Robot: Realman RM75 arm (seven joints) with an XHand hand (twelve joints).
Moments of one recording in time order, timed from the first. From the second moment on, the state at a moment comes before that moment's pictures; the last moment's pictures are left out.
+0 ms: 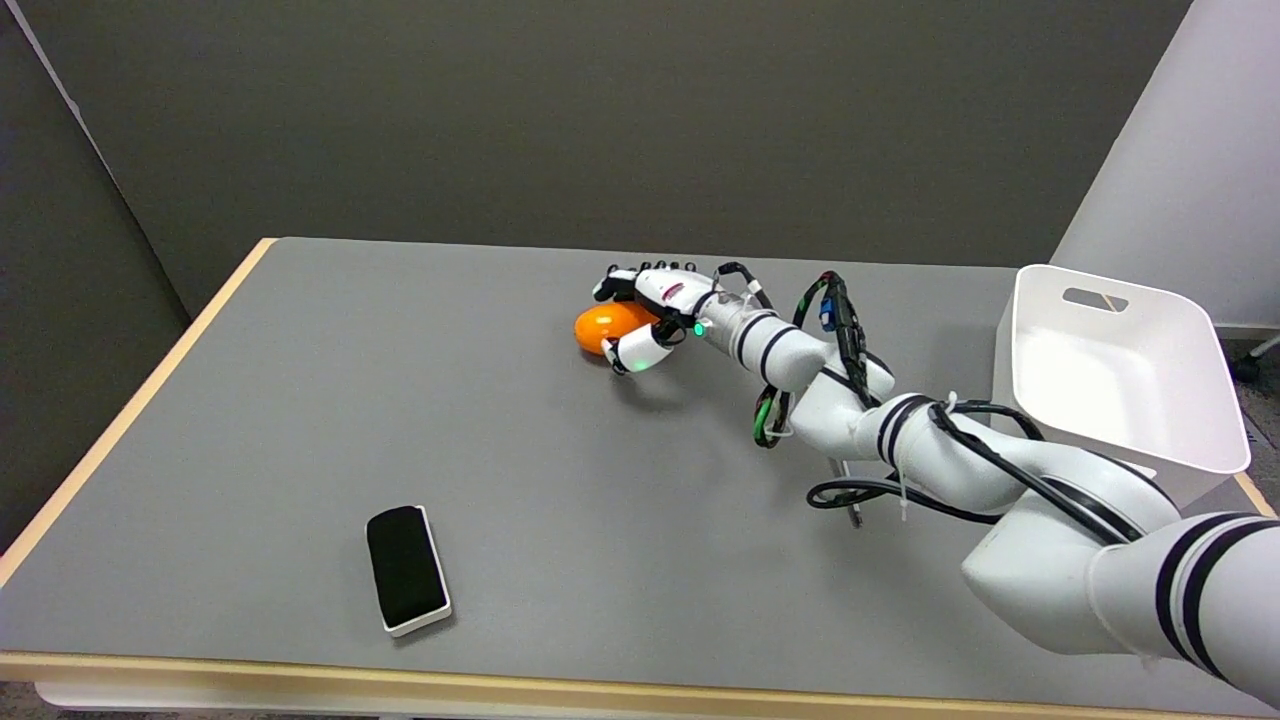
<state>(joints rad) 0.78 -1.32 -2.15 0.51 -0.19 0.23 1.10</state>
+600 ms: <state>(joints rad) 0.74 -1.31 -2.11 0.58 -0.15 0.29 1.07</state>
